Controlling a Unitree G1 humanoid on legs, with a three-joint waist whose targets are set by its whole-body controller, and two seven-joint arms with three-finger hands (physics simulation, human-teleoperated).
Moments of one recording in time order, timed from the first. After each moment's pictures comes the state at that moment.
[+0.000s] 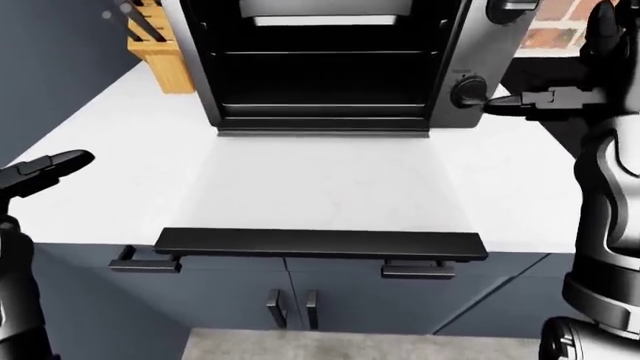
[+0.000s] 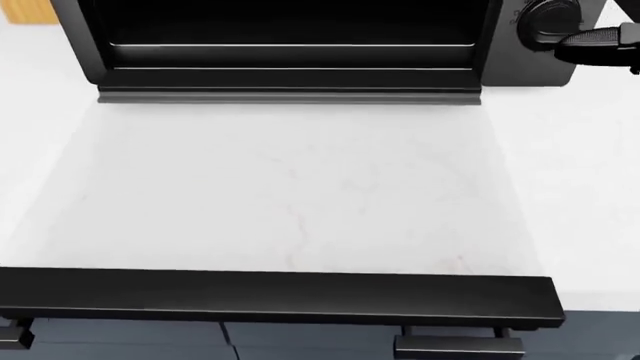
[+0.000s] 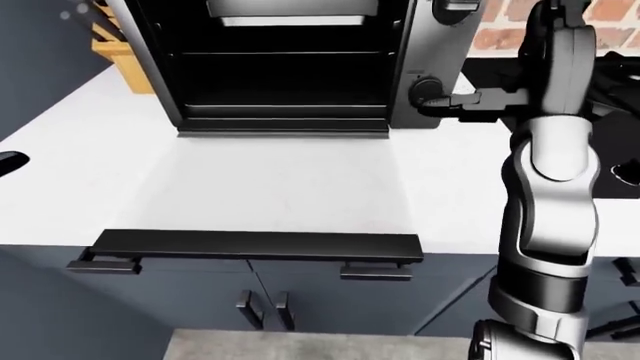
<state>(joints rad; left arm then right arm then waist) -0.38 0.67 0.57 0.15 -0.42 0.14 0.11 -0.67 -0.55 -0.32 -0.13 0.09 0.40 -0.02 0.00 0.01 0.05</state>
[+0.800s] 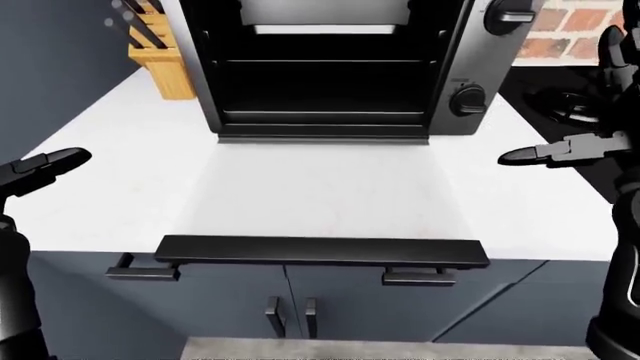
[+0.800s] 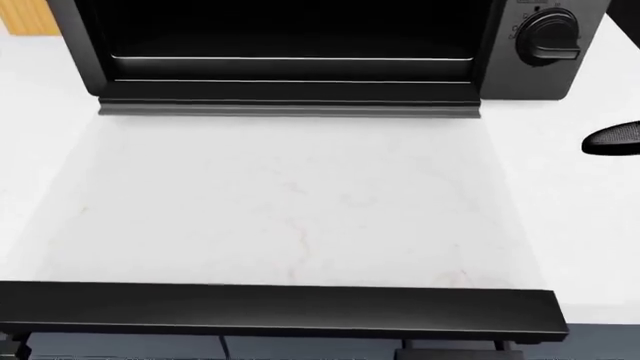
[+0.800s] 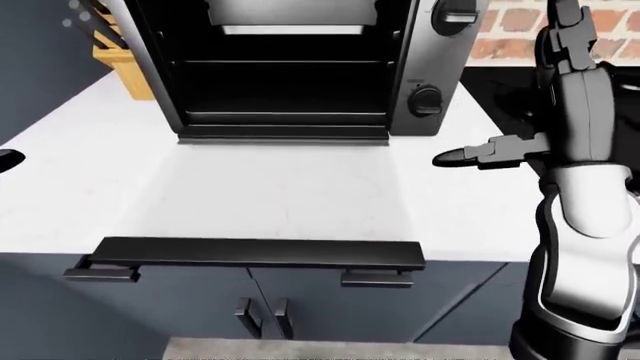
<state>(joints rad) -0.38 0.67 0.58 0.11 -0.44 0.17 0.12 -0.45 -0.56 -0.44 -0.35 -0.02 0.38 0.21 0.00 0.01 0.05</state>
